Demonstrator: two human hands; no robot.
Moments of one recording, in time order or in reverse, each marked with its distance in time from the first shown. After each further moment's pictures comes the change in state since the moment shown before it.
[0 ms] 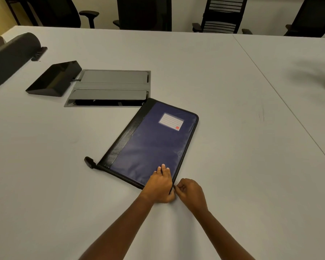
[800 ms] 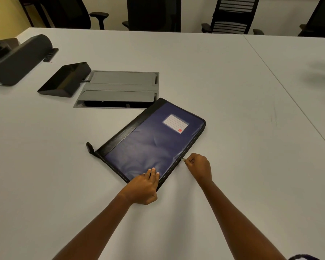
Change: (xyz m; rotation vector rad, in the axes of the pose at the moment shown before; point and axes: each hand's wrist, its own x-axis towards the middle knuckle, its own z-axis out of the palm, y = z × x) left_hand -0.034 -0.066 -0.009 0.227 -0.001 0.120; right_hand 0.089 -0.024 -0.024 0.036 0.090 0.134
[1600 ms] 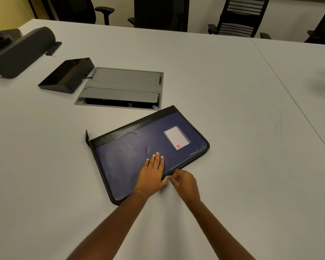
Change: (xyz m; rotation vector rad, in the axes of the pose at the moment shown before) left_hand 0.060 0.003 0.007 -0.237 0.120 -0.384; right_hand -0.036 -0.013 0.034 0.055 -0.169 -0.116
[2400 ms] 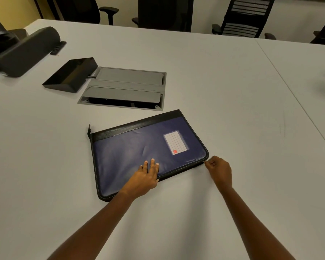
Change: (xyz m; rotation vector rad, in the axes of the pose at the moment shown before) left_hand -0.026 -0.031 -0.003 0.491 0.014 0.290; right_hand 0.038 0.044 -0.078 -0.030 0.278 0.181
